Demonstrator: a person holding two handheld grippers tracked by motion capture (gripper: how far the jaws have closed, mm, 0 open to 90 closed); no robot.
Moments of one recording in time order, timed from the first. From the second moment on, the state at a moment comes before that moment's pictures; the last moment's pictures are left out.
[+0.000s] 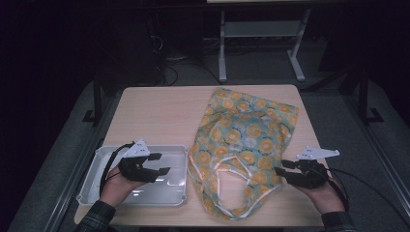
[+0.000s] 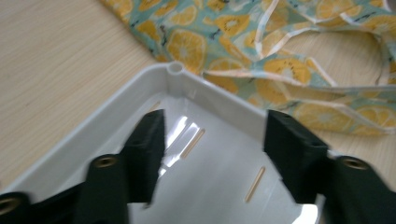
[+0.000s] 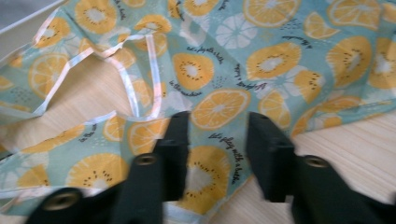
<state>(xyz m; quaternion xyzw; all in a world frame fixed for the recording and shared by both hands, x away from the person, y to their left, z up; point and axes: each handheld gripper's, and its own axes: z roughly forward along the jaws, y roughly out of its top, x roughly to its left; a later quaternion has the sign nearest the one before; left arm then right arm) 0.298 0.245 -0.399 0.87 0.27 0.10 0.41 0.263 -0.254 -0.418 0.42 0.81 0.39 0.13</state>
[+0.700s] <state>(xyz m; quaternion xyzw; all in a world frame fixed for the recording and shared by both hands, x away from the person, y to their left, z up) 0.357 0.164 -0.394 0.91 0.22 0.09 0.36 0.278 -0.230 -0.429 0.37 0.86 0.33 0.10</state>
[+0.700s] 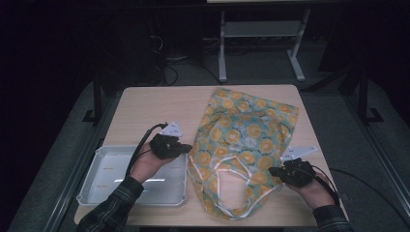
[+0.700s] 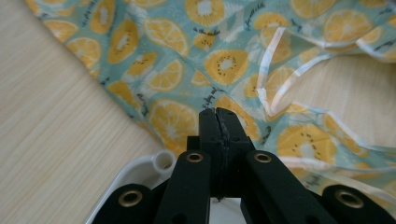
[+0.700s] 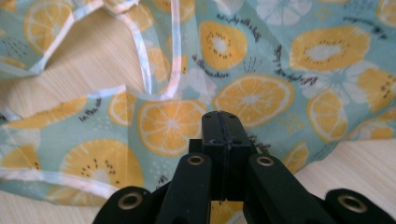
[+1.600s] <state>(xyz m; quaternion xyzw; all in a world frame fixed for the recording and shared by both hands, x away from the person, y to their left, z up) 0.381 0.117 -0.439 0.94 0.22 0.08 0.23 0.278 -0.228 -0.452 0.37 0.89 0.27 0.10</state>
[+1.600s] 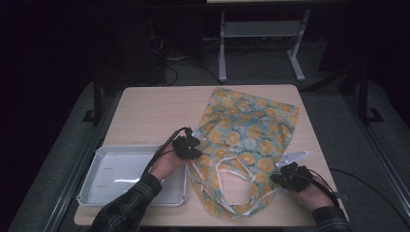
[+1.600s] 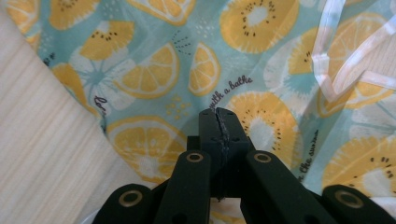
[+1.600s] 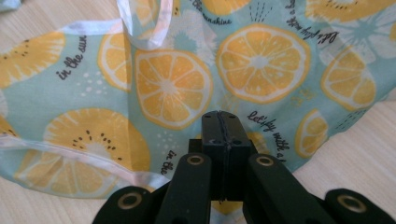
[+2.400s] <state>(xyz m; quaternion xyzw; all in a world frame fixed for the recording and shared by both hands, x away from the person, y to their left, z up) 0.372 0.104 -0.443 0.96 0.20 0.05 0.20 0.279 -0.237 -0.452 0.38 0.89 0.24 0.10</state>
